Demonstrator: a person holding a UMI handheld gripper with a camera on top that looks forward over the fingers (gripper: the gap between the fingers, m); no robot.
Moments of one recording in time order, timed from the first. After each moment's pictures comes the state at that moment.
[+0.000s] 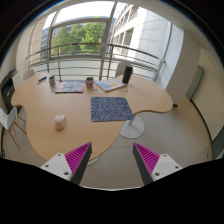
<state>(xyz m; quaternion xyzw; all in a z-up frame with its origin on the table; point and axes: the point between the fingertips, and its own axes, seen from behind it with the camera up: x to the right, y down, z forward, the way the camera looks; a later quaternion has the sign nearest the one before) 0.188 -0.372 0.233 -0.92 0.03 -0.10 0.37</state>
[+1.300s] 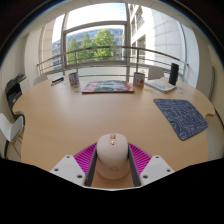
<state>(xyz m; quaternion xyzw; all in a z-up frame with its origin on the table) -0.083 -0.098 -0.015 -0.90 0.00 0.00 0.44</state>
